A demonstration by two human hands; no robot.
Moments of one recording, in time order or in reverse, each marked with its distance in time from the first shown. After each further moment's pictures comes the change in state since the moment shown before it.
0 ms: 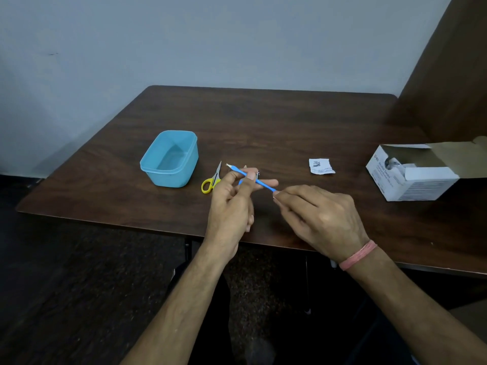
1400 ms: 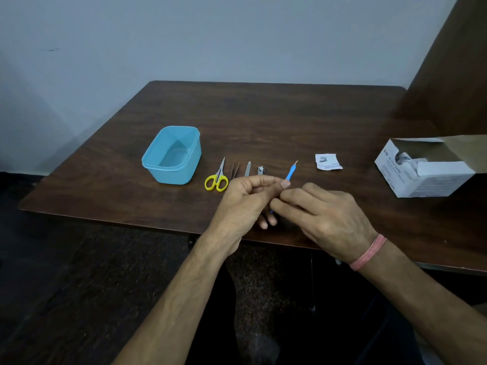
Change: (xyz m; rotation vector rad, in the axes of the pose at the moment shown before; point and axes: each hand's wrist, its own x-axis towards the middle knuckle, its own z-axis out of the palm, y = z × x) left_hand 0.002 0.015 -0.001 0.091 -0.248 -0.177; right_hand 0.004 0.001 -0.008 0.014 -0.141 -0.251
